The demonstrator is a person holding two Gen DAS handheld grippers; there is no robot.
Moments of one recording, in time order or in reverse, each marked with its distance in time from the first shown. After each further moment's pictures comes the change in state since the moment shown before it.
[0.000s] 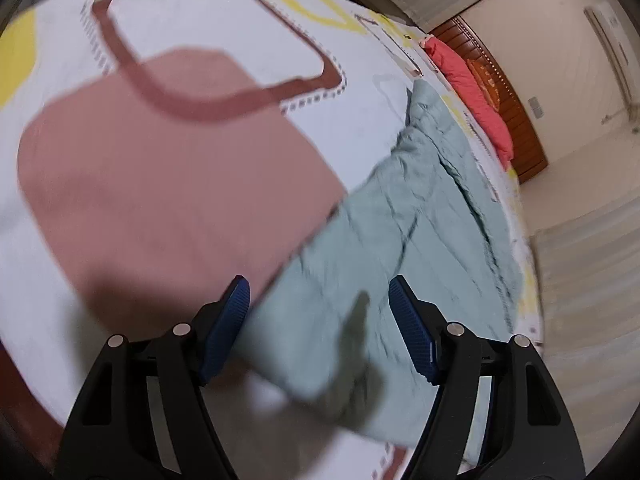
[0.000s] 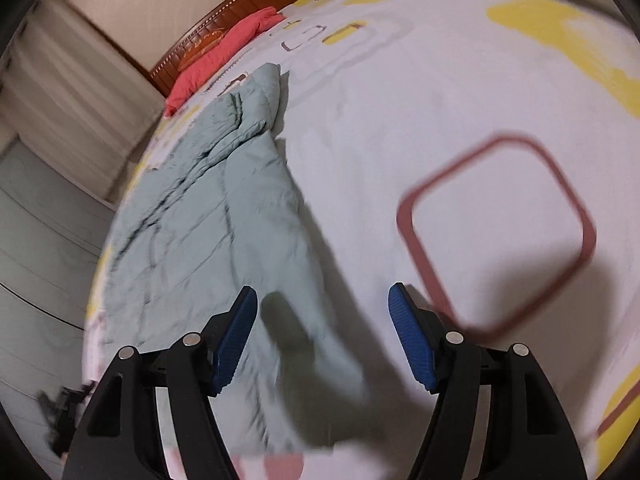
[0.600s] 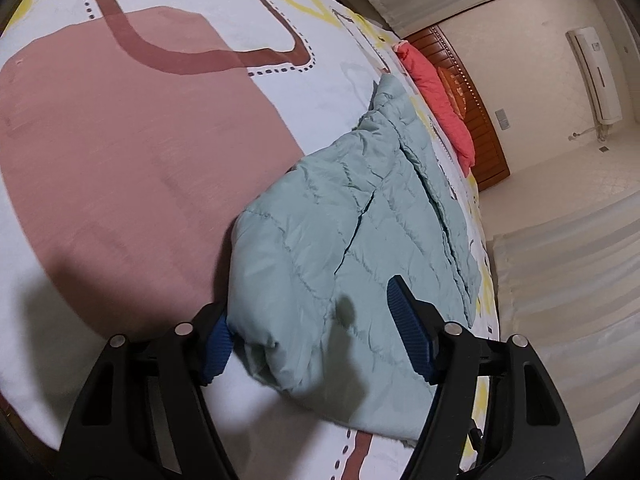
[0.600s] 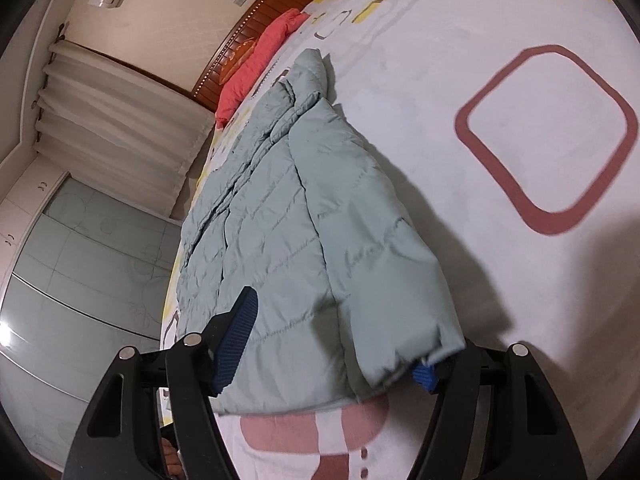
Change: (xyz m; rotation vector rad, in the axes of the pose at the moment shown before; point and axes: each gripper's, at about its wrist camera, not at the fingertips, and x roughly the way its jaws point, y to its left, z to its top) left arm 0.011 -0.009 -0.021 -0.030 -0.010 -0.154; right arm 0.005 0.014 -0.031 0.093 0.012 0.248
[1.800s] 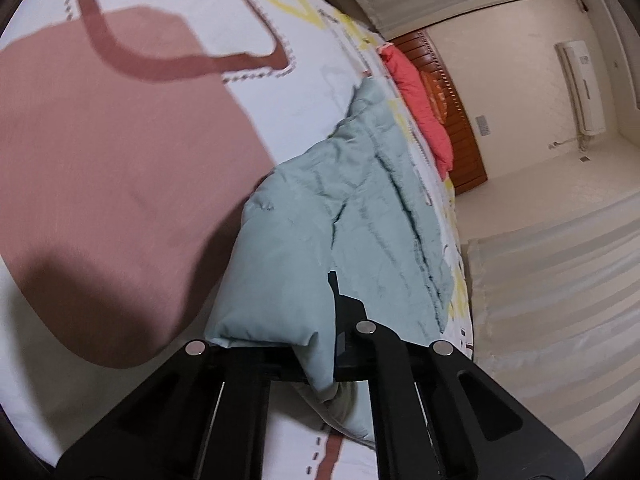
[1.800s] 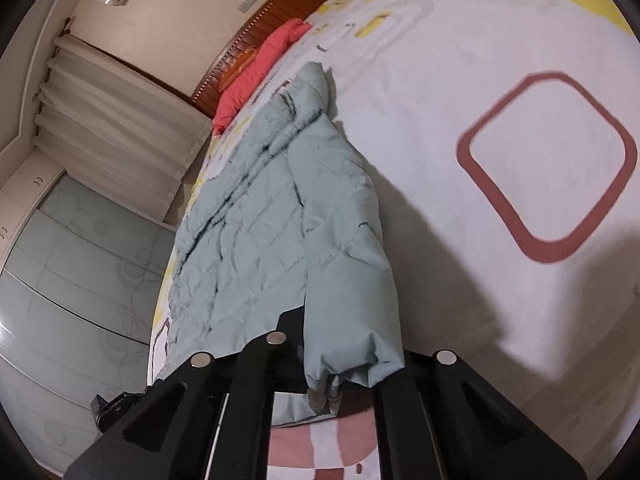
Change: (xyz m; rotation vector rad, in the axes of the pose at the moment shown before) left arm -0.003 -0.005 0.018 -0.017 0.004 -0.110; right arm -0.008 0.004 0.005 -0.039 -0.052 -0.020
